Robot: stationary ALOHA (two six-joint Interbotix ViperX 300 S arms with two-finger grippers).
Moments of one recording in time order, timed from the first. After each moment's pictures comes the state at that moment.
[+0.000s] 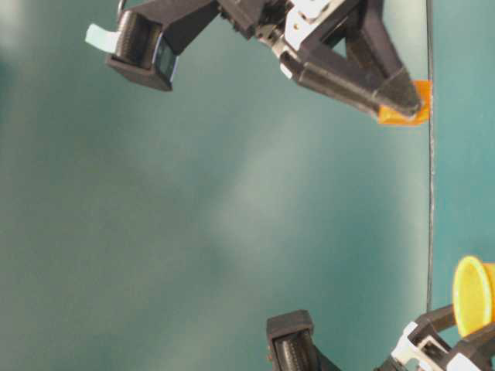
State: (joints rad) left arm 0.07 0.10 0.92 0.02 -0.39 0.01; right arm -0.03 -0.18 0.76 0.02 0.06 -0.01
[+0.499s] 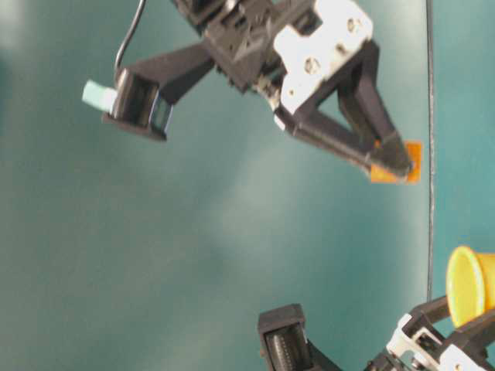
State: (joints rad) left arm 0.06 0.10 0.90 0.02 -0.39 0.01; right arm -0.05 -0.06 0.62 -0.02 0.06 -0.01
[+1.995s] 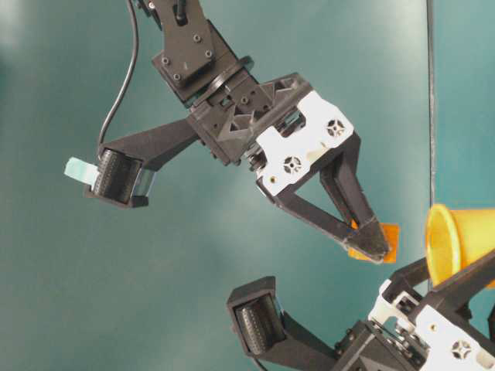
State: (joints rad) left arm 0.03 0.12 0.81 0.02 -0.39 0.01; right arm -0.05 0.05 0.46 -0.04 0.07 -0.01
